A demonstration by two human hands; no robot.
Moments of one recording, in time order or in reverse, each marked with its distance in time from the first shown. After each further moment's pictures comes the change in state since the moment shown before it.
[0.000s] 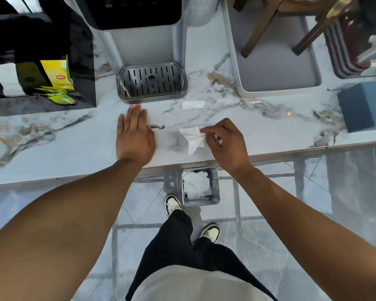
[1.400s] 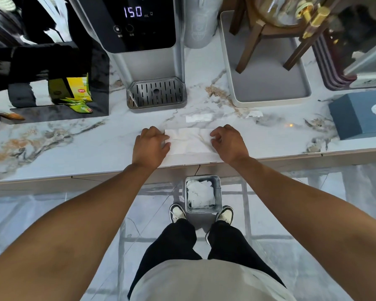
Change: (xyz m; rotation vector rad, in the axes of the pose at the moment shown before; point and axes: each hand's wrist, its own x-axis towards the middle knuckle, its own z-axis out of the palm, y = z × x) left_hand -0.020 0.049 -0.041 -0.176 -0.122 -0.010; right_hand 0.021 0.027 -0.018 -0.146 -0.221 0.228
